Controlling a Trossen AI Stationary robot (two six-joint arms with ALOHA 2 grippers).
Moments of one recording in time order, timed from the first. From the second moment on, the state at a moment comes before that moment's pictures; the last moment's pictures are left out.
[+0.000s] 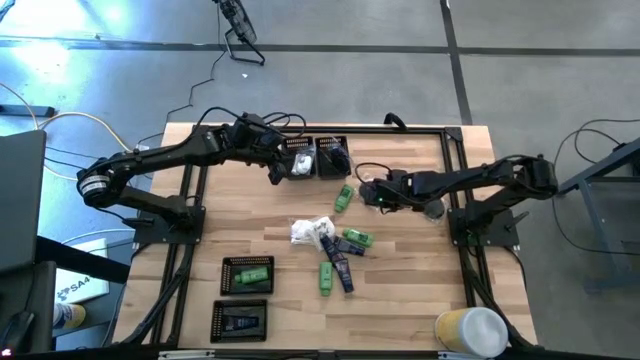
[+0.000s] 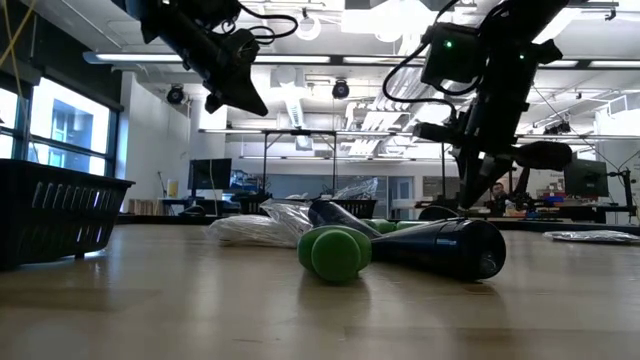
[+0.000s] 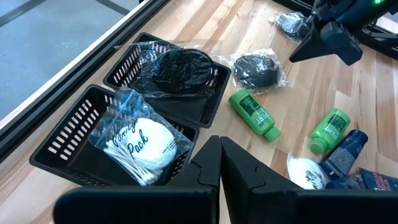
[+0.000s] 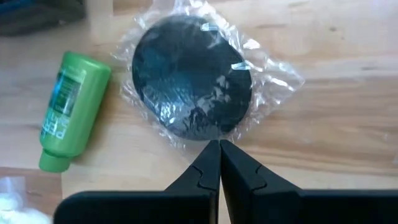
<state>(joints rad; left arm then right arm) 0.48 1.23 0.97 -0.35 0.15 -0.13 -0.12 1.45 0.78 -0.59 0.25 1.50</state>
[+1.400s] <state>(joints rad) 0.48 1.23 0.97 -0.35 0.15 -0.13 -0.08 1.39 0.78 -0.74 0.26 1.58</state>
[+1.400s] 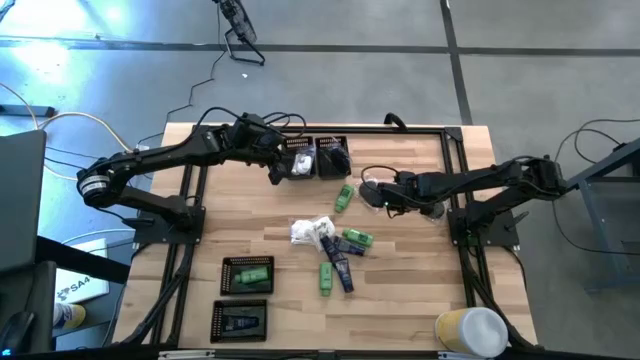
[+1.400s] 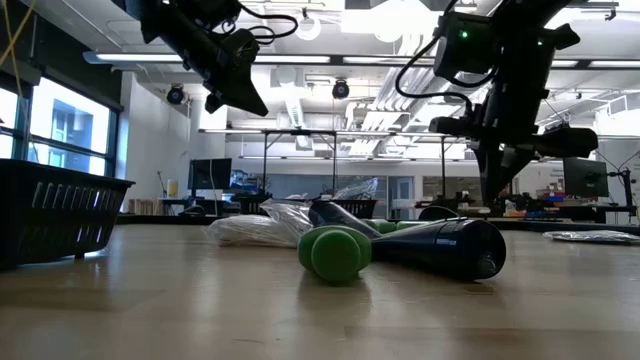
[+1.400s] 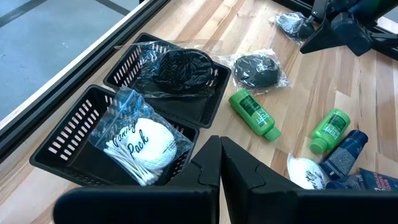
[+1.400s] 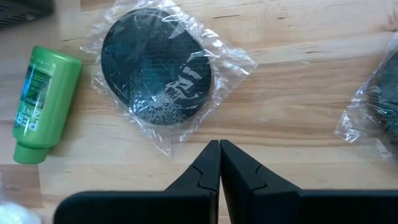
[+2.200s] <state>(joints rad) 0.48 1.23 0.97 -0.35 0.14 -0.13 -0.09 1.39 0.74 -0.66 0.23 1.53</state>
